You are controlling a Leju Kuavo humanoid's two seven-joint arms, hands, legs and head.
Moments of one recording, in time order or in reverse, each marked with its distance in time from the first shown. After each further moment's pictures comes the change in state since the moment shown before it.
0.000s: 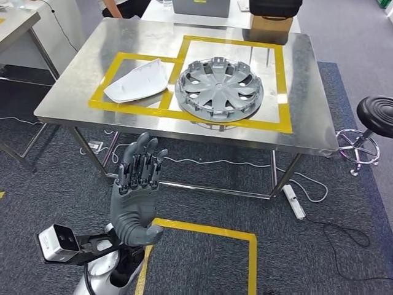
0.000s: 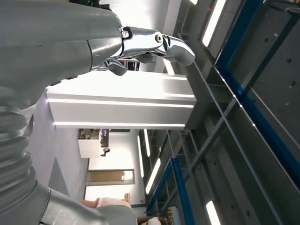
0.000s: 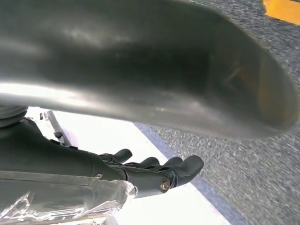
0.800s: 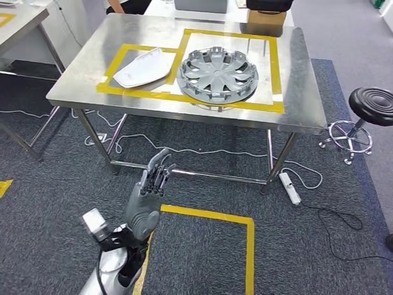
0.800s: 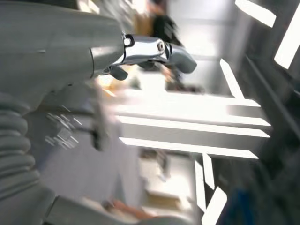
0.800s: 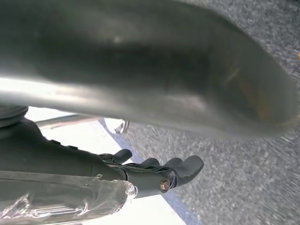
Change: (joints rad) left arm -0.015 0.006 0.084 0.277 -0.082 0.147 0.059; right arm -0.002 0.006 -0.075 0.000 -0.100 0.131 -0.036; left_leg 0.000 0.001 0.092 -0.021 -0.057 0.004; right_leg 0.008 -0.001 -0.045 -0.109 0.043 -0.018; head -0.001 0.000
